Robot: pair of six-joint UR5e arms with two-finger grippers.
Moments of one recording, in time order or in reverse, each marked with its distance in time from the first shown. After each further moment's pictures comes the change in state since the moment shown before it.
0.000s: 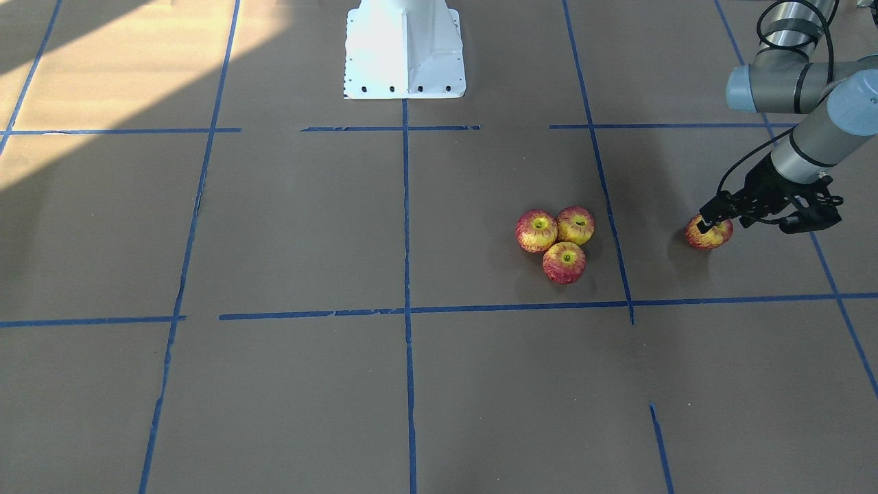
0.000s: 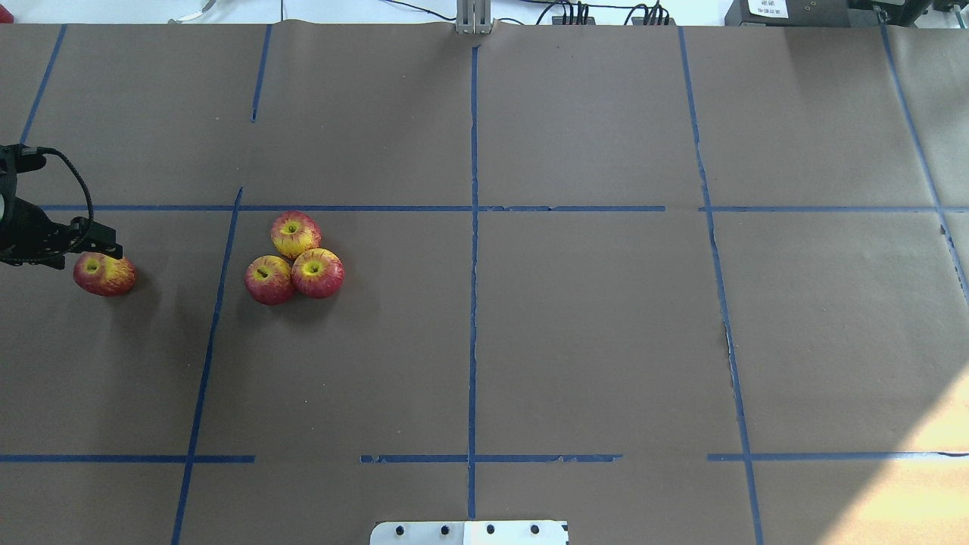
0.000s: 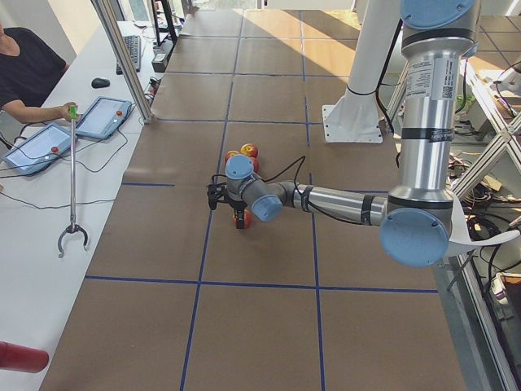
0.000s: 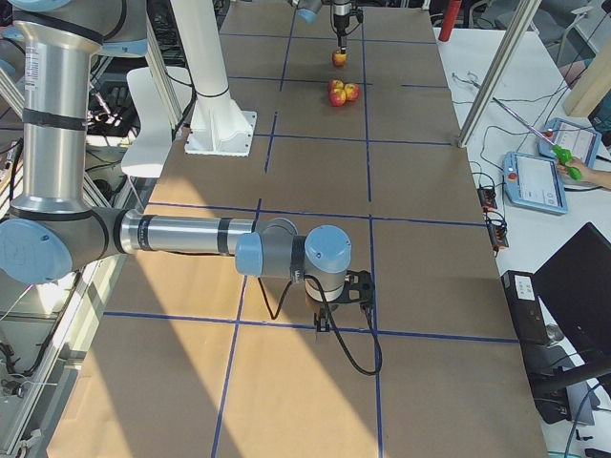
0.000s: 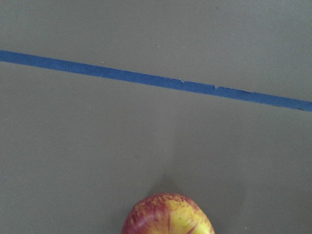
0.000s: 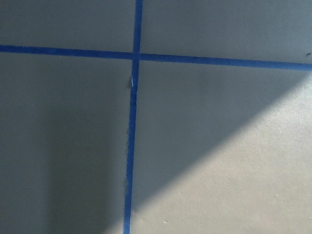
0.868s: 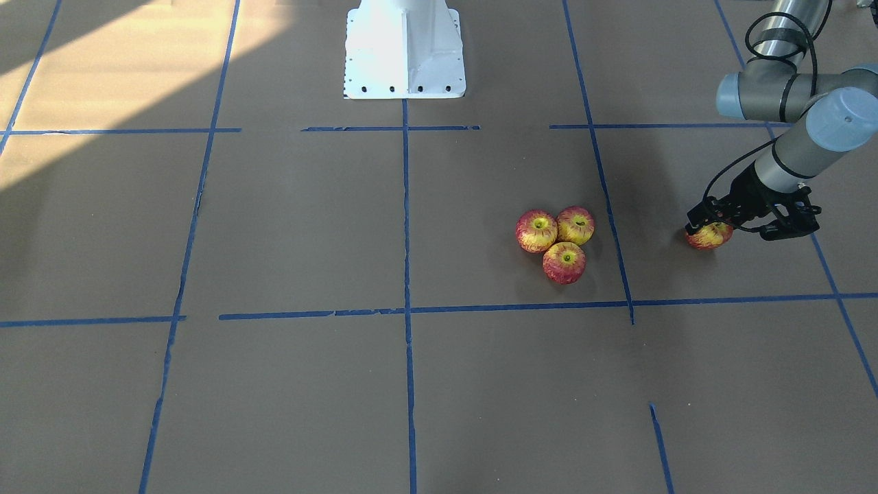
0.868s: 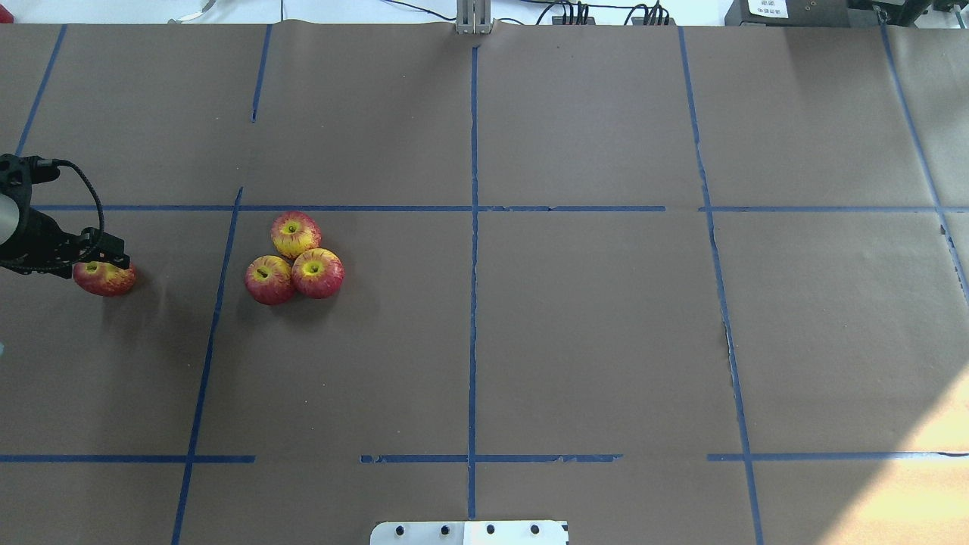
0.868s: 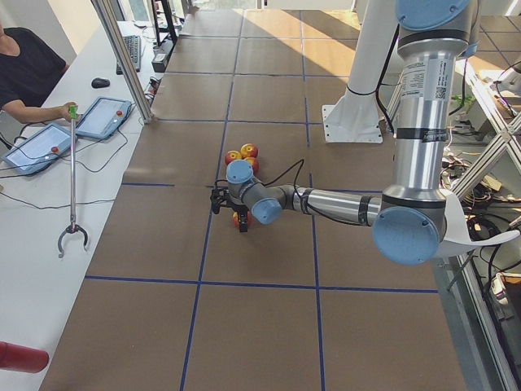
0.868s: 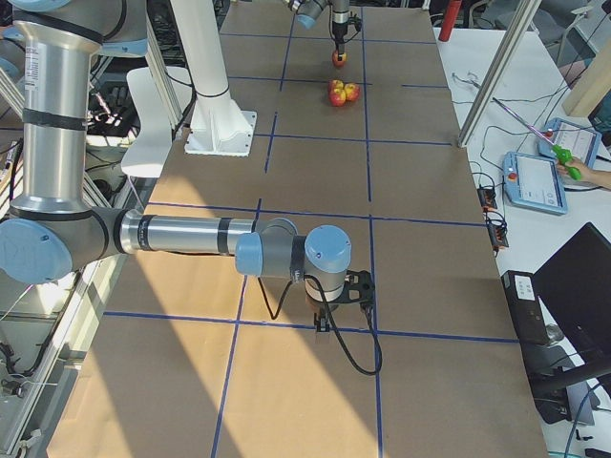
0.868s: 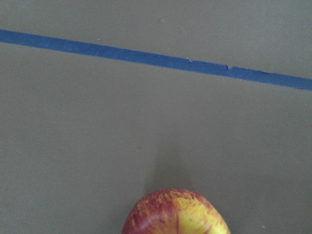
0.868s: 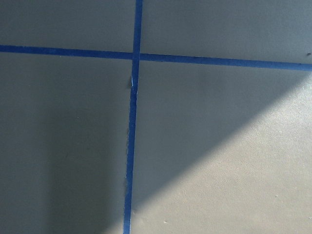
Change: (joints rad) left arm 0.042 -0.017 0.053 -0.001 0.001 0.001; right arm 0.000 0.000 0.000 0.000 0.000 0.000
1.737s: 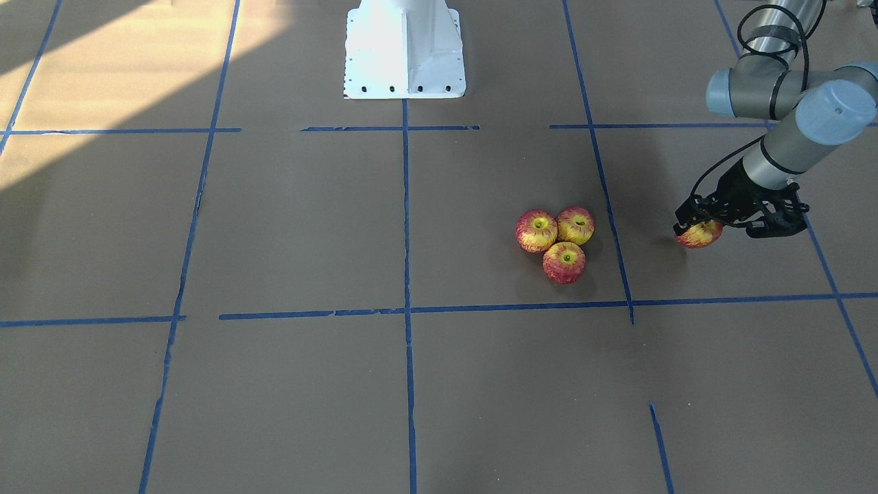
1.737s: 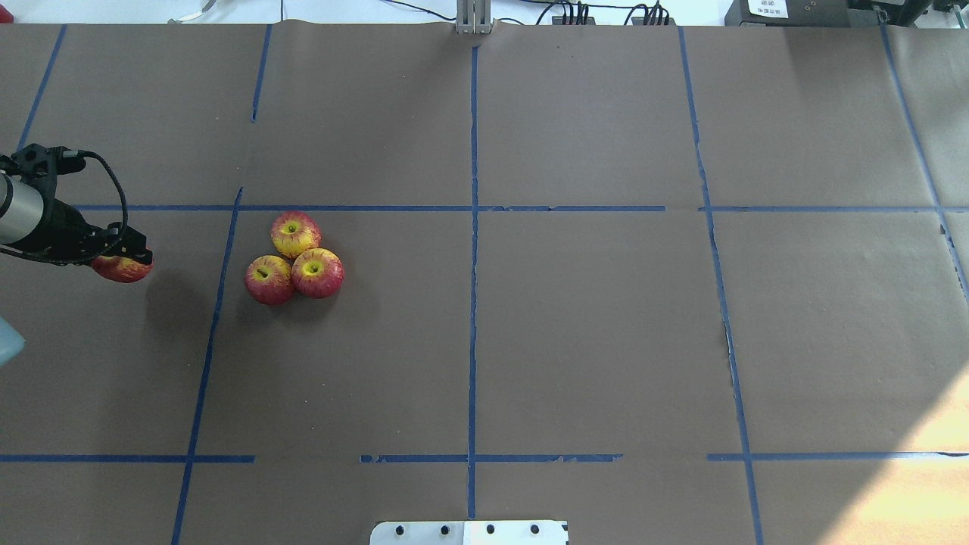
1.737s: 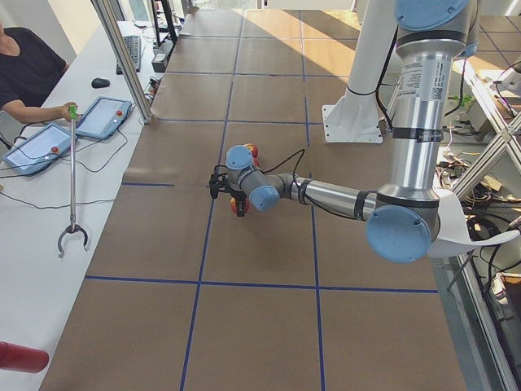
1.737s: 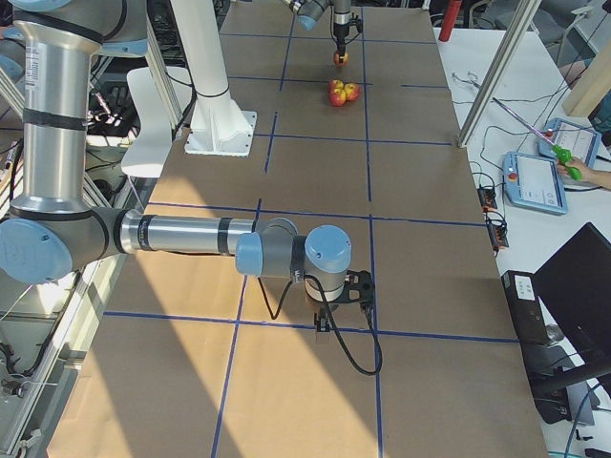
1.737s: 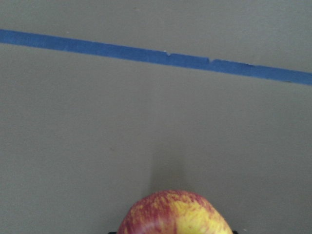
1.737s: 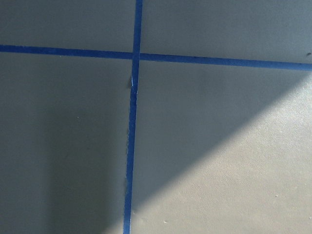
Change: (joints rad) left arm 0.003 -0.026 -0.127 0.057 -0.002 -0.027; right arm 0.000 0.000 0.000 0.000 0.000 0.000
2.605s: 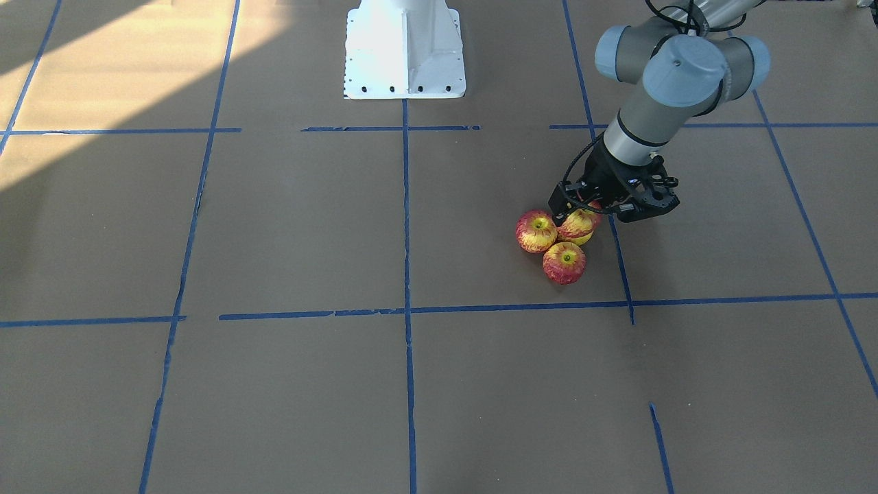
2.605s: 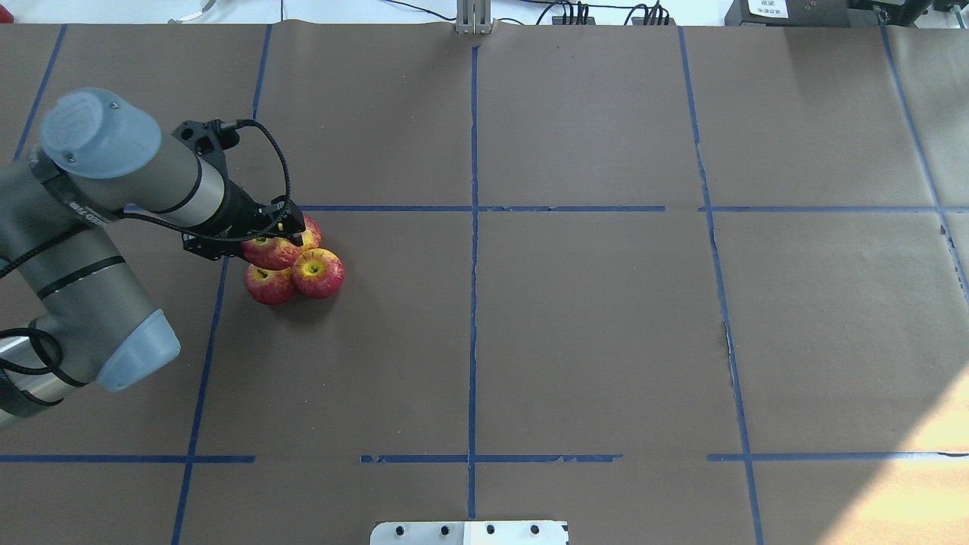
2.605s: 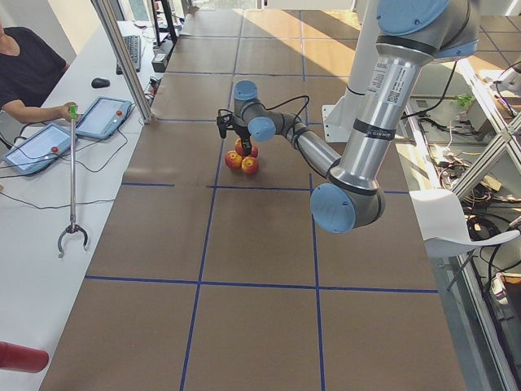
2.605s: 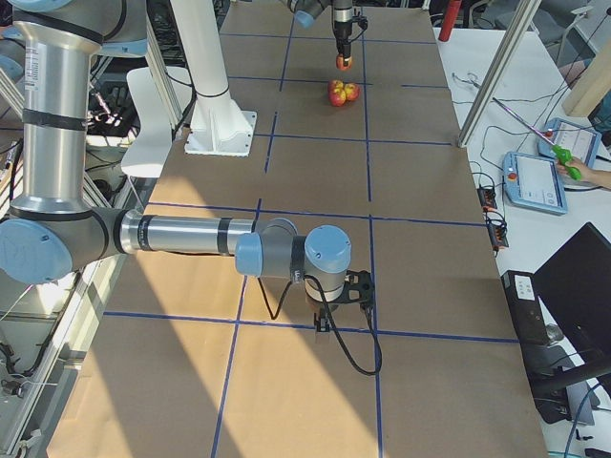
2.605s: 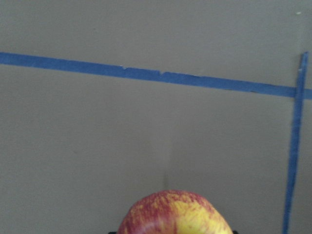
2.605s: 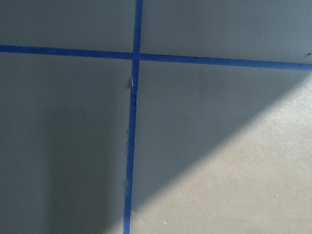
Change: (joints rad) left arm 0.202 -0.318 -0.104 0.337 0.154 -0.339; right arm 0.000 0.000 0.000 0.000 0.000 0.000
